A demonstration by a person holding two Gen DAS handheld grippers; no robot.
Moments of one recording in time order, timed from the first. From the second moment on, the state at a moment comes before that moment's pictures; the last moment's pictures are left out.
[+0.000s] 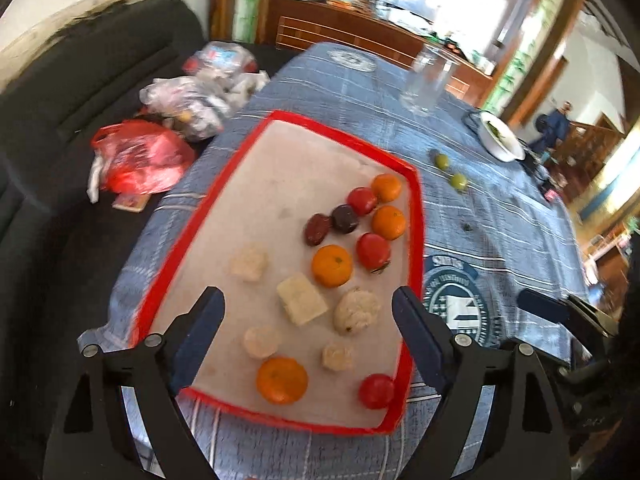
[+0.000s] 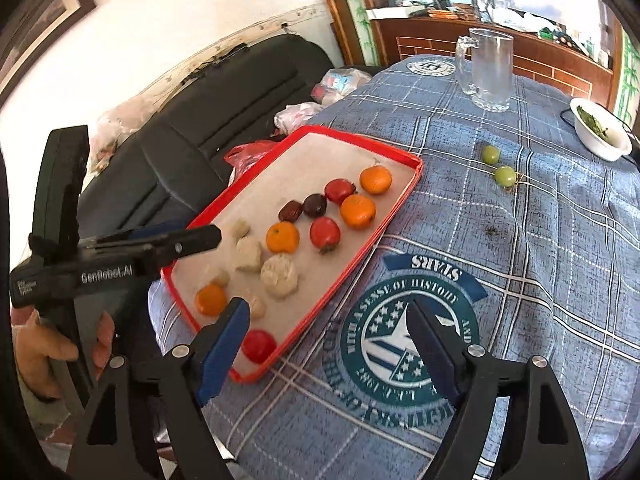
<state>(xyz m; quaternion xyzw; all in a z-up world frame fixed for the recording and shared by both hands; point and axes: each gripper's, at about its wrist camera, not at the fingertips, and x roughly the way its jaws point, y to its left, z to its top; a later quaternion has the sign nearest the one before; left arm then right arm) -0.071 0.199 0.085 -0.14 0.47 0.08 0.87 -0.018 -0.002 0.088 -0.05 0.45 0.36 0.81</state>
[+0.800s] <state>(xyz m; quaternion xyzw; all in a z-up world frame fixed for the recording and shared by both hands) -0.128 0.171 0.105 -0.11 0.45 0.19 0.87 -0.062 -0.014 0.102 -0.11 0.41 0.43 0.79</state>
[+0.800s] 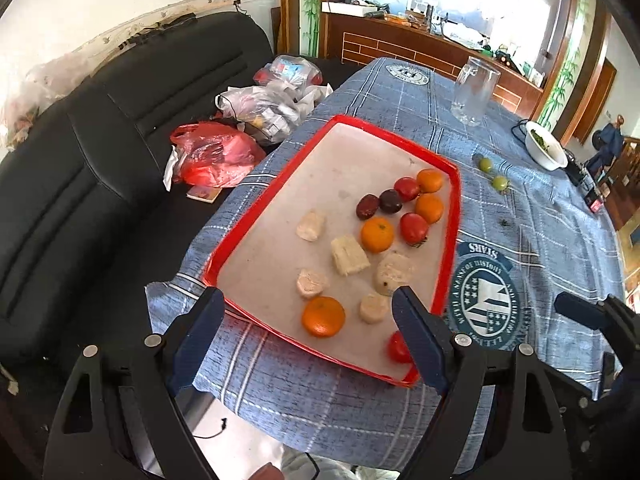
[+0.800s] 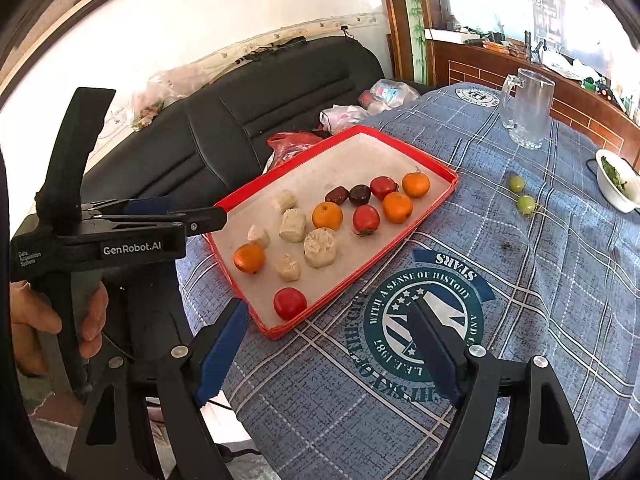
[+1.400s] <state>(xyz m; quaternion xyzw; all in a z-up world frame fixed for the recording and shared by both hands) -0.131 0.147 0.090 -0.12 0.48 0.20 0.84 -0.066 -0.034 0.102 -0.12 0.41 0.44 0.79</state>
